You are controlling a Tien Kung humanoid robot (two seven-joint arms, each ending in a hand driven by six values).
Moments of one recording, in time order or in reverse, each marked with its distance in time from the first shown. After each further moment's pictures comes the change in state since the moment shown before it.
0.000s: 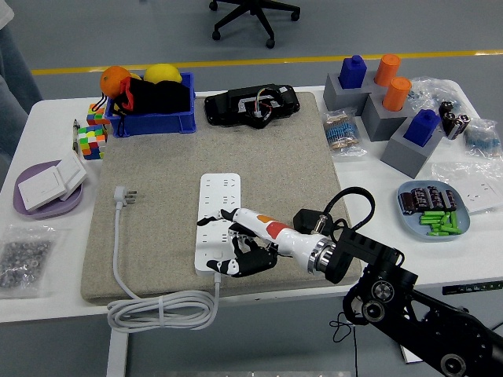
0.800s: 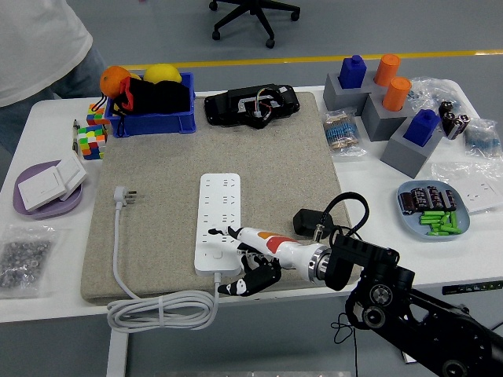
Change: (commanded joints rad) left arm -0.003 0.000 0.003 0.000 -0.004 0.000 0.000; right arm 0.019 -0.007 -0.055 0.007 -0.126 0.130 -0.207
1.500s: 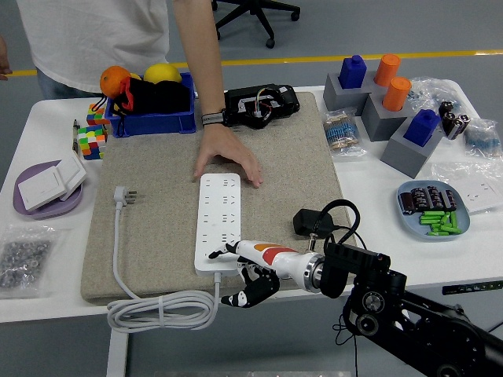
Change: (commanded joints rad) left arm 0.000 0.003 0.006 0.000 0.010 -0.004 0.002; right arm 0.011 0.000 -0.045 -0.033 -0.018 0.009 -0.006
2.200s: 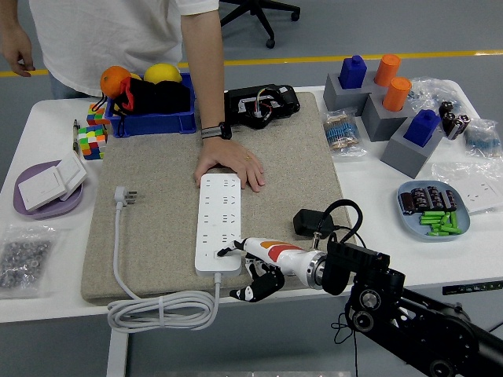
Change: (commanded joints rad) left arm 0.000 -0.001 -0.003 0.000 -0.002 0.002 -0.001; right arm 0.004 0.003 -0.012 -0.069 -0.027 -0.004 0.007
